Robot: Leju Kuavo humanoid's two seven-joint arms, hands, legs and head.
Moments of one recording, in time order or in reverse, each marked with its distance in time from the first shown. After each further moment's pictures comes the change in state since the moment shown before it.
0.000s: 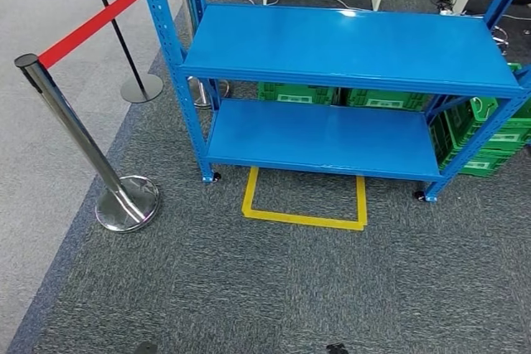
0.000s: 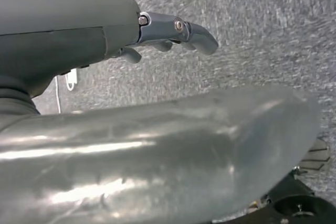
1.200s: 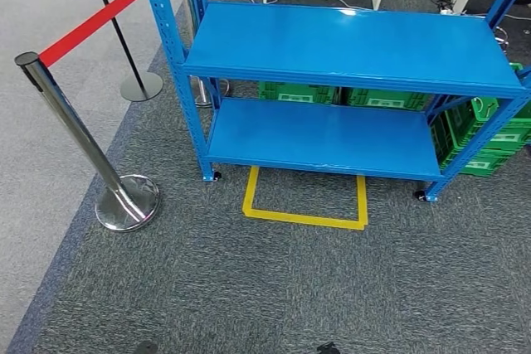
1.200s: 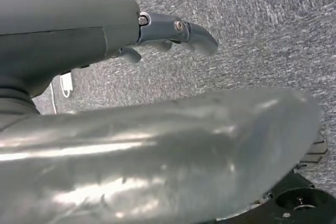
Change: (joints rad) left arm -0.003 0.025 -0.035 0.000 0.010 -0.056 -0.024; right arm 0.001 0.003 0.086 0.000 0.127 -0.041 0.031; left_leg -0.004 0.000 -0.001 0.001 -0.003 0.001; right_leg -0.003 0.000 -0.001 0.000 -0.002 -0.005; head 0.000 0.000
